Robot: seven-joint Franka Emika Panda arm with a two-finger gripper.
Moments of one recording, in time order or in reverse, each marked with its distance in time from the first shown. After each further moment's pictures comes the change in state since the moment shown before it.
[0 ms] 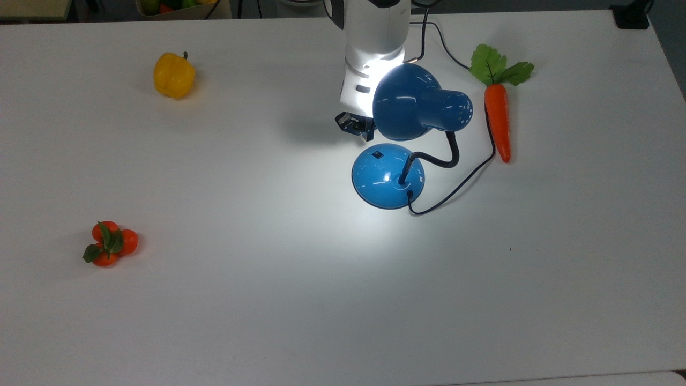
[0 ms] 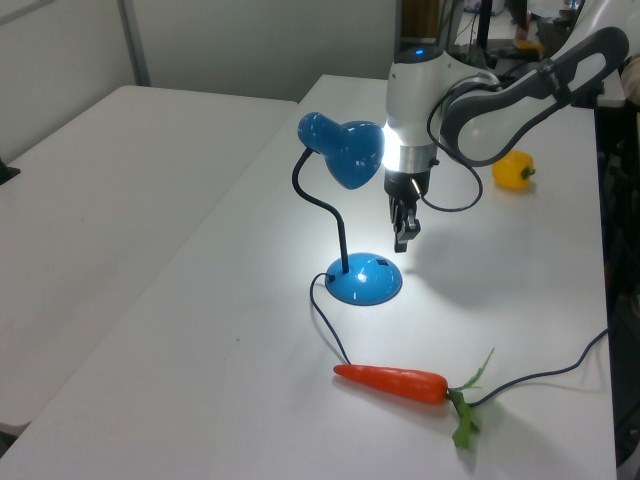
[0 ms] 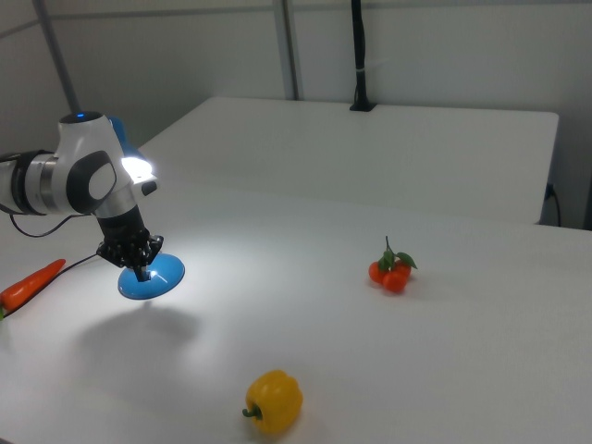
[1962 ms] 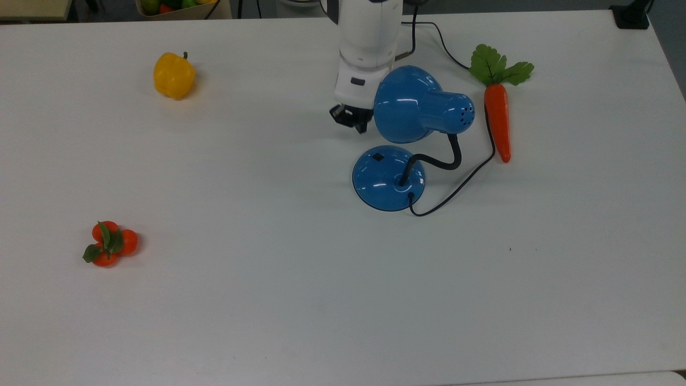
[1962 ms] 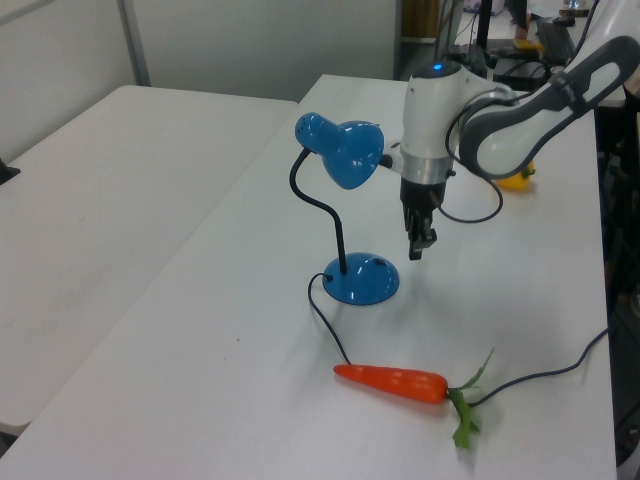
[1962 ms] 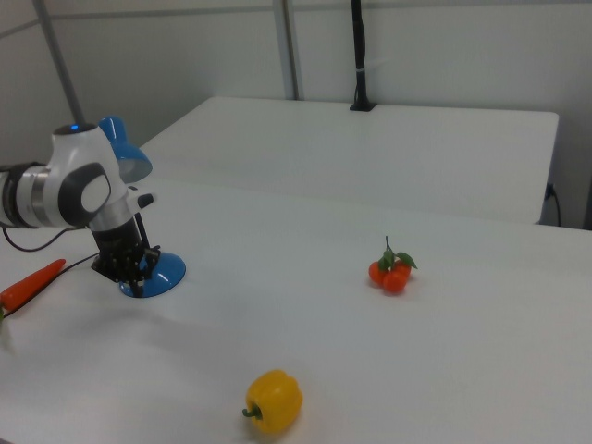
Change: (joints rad) arm -0.017 -0.075 0.005 -0.124 -0.013 0.027 -0.002
